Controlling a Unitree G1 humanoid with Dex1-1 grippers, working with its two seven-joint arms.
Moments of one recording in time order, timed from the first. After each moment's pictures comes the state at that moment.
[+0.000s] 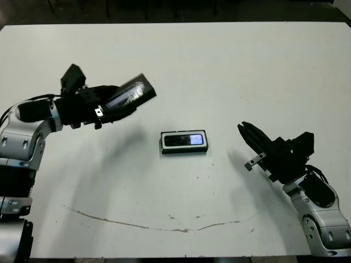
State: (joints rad) left arm -0.56 0.65 -0.07 0.27 -0.27 0.24 -1.14; right arm 0.03 -0.41 -0.03 -0.19 0.33 0.05 0.49
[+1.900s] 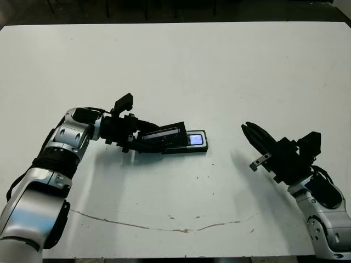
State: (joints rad) left arm -0.69 0.46 -0.27 0.63 -0.19 0.15 -1.40; right arm 0.06 -0.41 -0.06 -0.23 0.35 0.08 0.52
